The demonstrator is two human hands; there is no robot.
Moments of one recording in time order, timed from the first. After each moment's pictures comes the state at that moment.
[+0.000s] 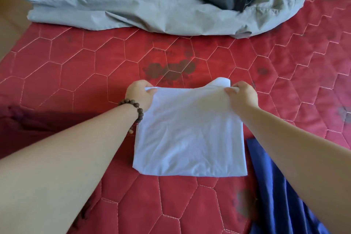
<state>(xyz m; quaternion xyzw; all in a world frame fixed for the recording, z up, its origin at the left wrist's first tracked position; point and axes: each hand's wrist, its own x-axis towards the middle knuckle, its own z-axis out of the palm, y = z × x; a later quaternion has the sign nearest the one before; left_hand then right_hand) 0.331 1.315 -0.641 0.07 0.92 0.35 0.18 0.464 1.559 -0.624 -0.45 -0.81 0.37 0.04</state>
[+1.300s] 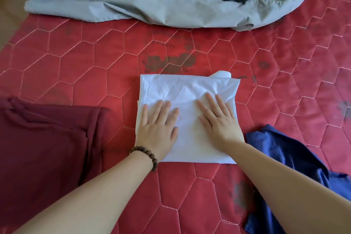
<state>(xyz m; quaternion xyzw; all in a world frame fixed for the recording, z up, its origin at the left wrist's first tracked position) 0.455 1.296 -0.660 0.38 0.92 0.07 0.05 0.533 1.499 -0.668 -0.11 -0.98 0.15 -0.05</state>
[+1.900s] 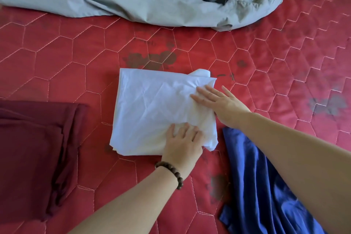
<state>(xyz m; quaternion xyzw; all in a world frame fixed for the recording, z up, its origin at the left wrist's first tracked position) 0.545 1.375 -0.640 0.44 0.88 0.18 0.05 0.528 1.584 -0.623 0.04 -0.97 -0.03 -0.22</state>
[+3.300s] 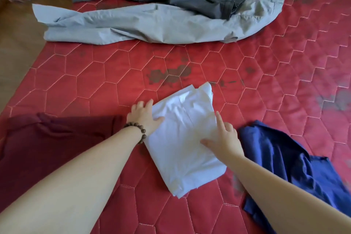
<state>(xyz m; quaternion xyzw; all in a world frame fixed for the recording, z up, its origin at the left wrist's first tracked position) 0.384 1.275 -0.628 0.20 0.95 0.08 0.22 0.573 1.453 -0.613 -0.38 -0.88 0.24 -0.15</state>
